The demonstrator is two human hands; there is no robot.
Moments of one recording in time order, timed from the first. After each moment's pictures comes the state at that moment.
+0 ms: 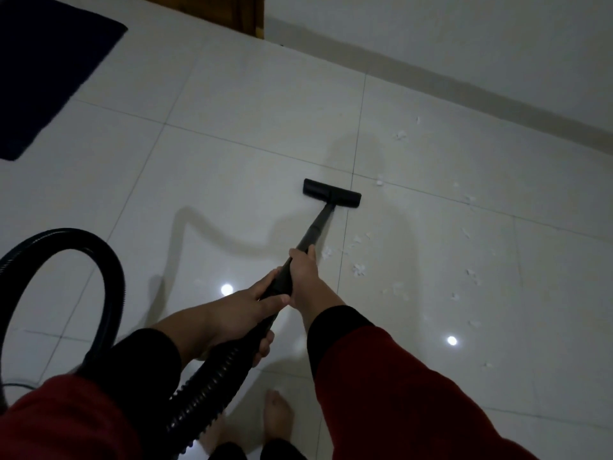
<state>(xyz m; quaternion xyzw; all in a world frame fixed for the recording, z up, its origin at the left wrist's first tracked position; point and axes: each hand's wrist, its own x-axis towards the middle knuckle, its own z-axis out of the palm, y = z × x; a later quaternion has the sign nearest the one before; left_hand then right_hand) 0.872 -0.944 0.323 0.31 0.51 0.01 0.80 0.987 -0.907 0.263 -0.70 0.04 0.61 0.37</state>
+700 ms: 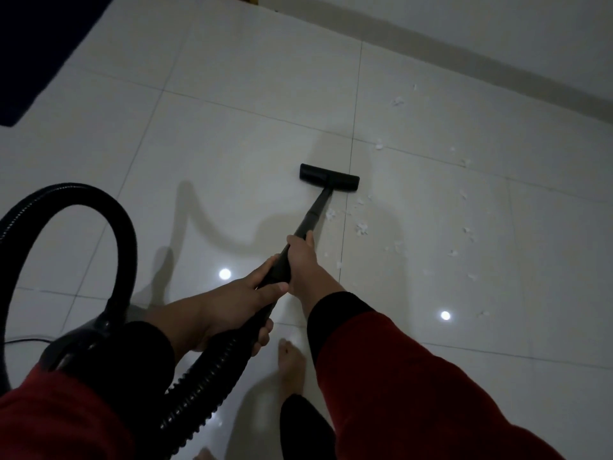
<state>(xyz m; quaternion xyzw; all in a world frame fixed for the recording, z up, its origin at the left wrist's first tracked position) 0.821 -1.044 0.311 0.30 0.50 0.01 0.81 0.938 -1.008 0.265 -0.70 0.04 0.60 0.38</state>
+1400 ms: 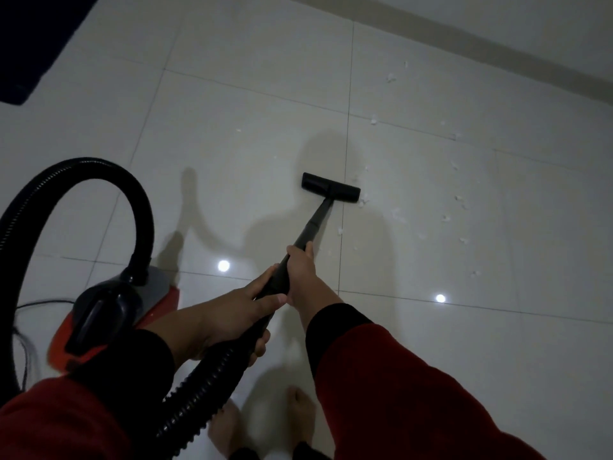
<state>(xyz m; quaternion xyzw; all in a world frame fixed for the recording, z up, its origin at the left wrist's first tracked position) 0.768 -1.160 0.322 0.32 0.49 -0.03 0.81 0.885 -1.136 0.273 -0.71 0.08 0.59 0.38</state>
